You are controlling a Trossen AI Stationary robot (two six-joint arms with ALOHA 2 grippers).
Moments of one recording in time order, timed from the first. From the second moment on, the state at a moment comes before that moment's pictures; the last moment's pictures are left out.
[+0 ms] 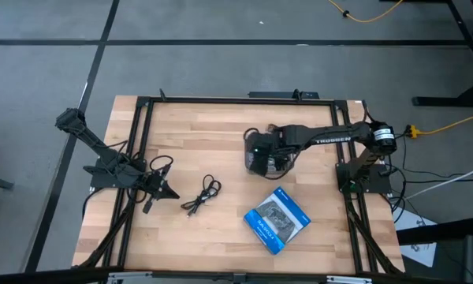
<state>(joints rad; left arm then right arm) -0.66 0.35 0.01 0.06 -0.34 -0.29 -0.02 1.73 1.40 -0.87 0.28 0.30</state>
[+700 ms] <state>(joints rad) -0.66 0.35 0.01 0.06 -0.36 -0.29 0.09 2.14 1.61 -0.12 -0.15 -0.10</state>
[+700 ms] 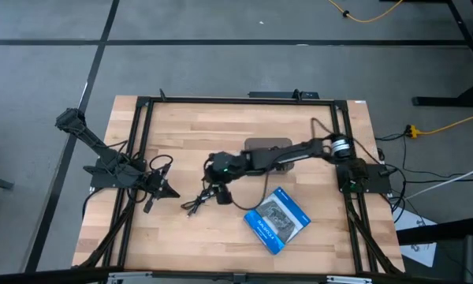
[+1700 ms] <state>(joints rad) -0.66 0.35 0.01 0.06 -0.36 -0.29 0.12 2.38 2.06 -0.81 0.36 -0.14</state>
